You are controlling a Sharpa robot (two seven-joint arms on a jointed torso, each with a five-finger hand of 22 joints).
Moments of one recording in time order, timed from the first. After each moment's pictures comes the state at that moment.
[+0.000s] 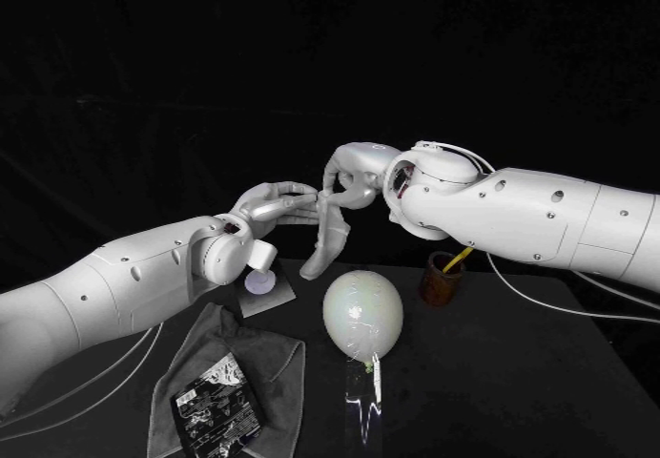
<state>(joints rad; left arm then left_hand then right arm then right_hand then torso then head) 1.33 -0.51 -0.05 1.03 -0.11 -0.03 0.29 1.30 -0.18 0.70 0.05 0.05 0.44 0.16 0.66 0.63 1.09 0.19 0.07 0.06 0.90 0.16 0.26 0.17 0.12 0.74 0.29 0.12 0.07 1.57 -0.52 -0.14 1.28 -1.42 -0.22 -0.14 1.24 -0.05 0.60 -0.04 0.04 1.00 0.07 0.41 0.54 1.45 0.00 1.34 1.31 1.46 -0.05 1.56 1.31 0.06 1.44 0.05 1.29 1.31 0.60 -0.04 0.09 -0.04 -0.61</state>
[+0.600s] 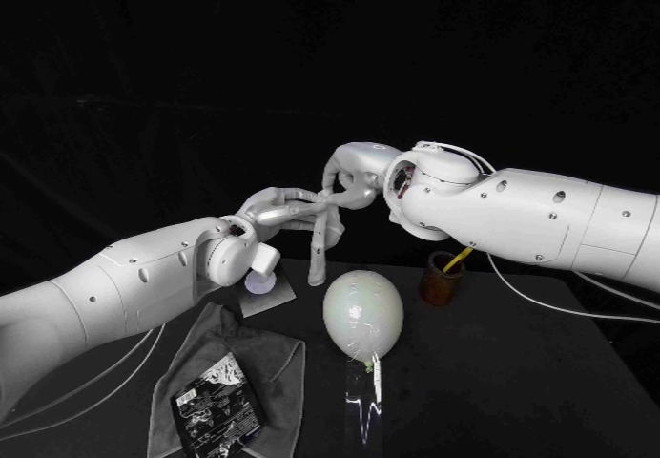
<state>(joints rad) 1.33 -0.49 -0.05 1.02 -0.16 -0.01 0.25 1.31 -0.23 0.56 0.02 0.05 0.55 0.17 0.60 0.47 0.97 0.21 0.08 0.07 0.83 0.18 0.27 0.19 0.10 0.72 0.29 0.10 0.07 1.57 -0.52 -0.14 1.29 -1.42 -0.22 -0.14 1.24 -0.05 0.60 -0.04 0.05 1.00 0.07 0.41 0.54 1.45 0.00 1.35 1.31 1.46 -0.05 1.56 1.31 0.06 1.44 0.05 1.29 1.31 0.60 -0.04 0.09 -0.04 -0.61</state>
